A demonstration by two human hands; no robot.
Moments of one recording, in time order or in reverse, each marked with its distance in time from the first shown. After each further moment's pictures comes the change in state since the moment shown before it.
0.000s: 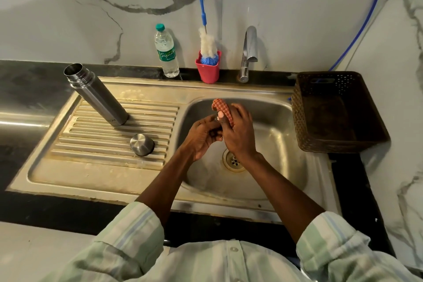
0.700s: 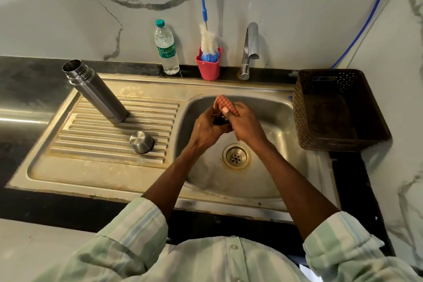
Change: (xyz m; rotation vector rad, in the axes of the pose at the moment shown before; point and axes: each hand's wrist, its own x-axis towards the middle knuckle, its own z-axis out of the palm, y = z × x) left_hand 0.007 0.001 0.009 0.644 0.166 0.221; right_hand 0.024 -0.008 -0.029 0.139 -0.337 0.238
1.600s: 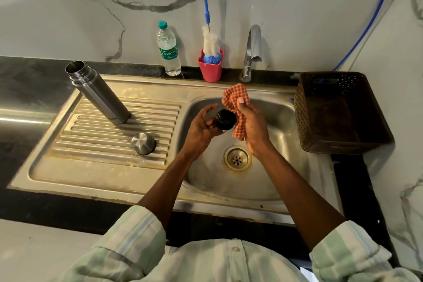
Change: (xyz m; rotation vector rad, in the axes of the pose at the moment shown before) left_hand -0.012 -0.008 -0.014 -0.467 -0.078 0.000; right_hand -0.008 -0.009 -0.002 0.753 0.126 0.237
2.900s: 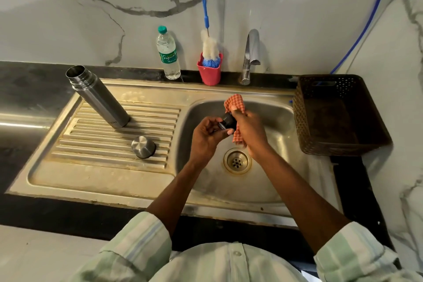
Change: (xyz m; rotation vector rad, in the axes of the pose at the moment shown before) left_hand -0.010 -0.010 0.016 0.049 0.128 0.185; right_hand -0.006 -0.005 0.003 -0.313 0.049 0.081
